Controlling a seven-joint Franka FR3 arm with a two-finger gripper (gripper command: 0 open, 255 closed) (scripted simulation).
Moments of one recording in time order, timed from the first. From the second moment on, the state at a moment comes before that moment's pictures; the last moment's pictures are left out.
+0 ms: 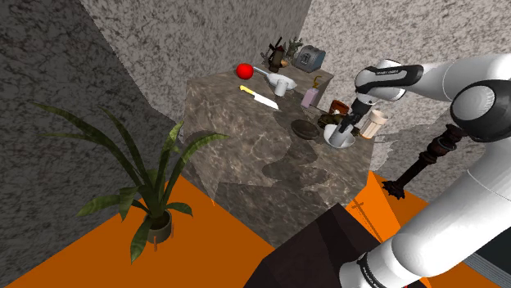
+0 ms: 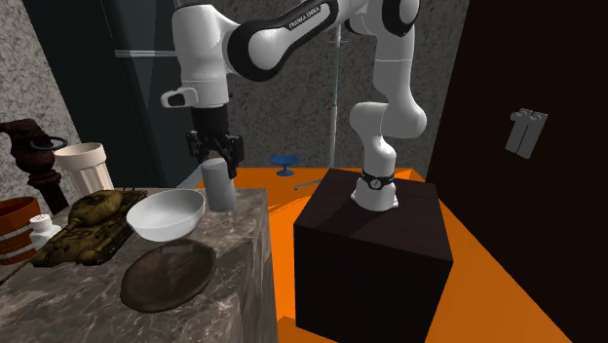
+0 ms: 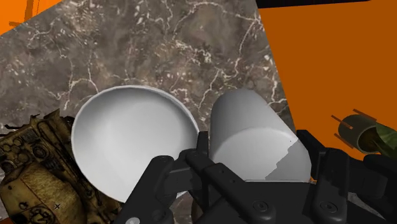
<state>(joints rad) -0.20 0.09 -0.49 -1.96 0.06 2.05 -0.70</state>
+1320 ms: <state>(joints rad) -0.22 0.46 -0.43 -1.28 0.20 1.71 -0.62</state>
